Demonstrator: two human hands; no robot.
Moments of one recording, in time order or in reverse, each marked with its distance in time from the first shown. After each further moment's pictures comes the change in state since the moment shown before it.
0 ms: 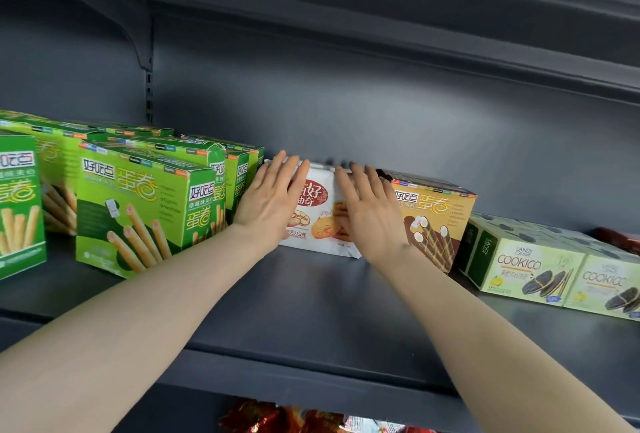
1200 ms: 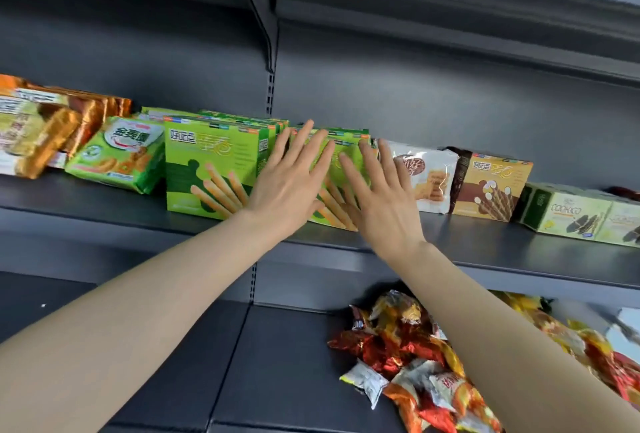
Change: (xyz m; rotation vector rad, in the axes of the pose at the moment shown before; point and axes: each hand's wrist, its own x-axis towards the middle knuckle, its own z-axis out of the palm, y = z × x) left_hand -0.182 -0.193 -0.070 -0.066 0.314 0.172; right_hand -0.031 -0.256 -0.117 -0.041 0.204 -0.061
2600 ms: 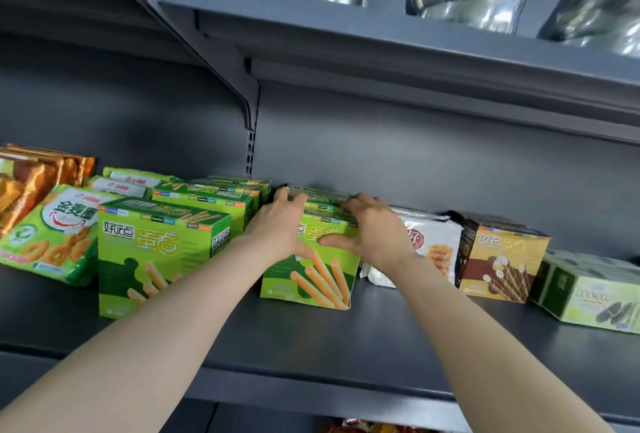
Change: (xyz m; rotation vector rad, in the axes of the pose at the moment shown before) left_hand 0.121 -0.027 0.054 -0.426 -0.516 -0.381; right_hand 0.105 0.085 0.072 0.324 -0.376 0.182
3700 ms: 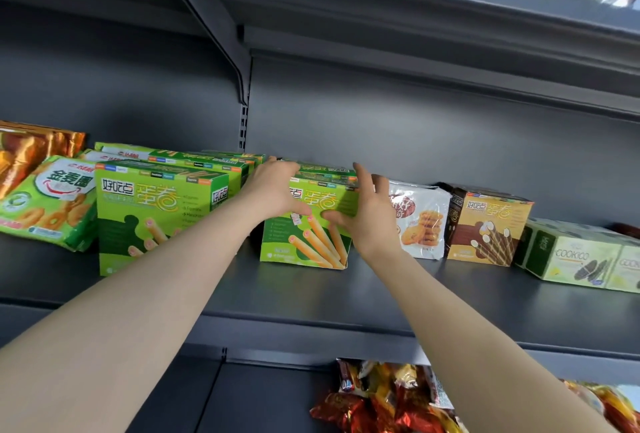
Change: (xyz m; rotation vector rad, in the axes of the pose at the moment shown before) left_hand -0.022 0.001 -0.012 -0.190 0.057 -0.009; right_hand -0.047 -0.024 0.018 0.356 0.251 0.217
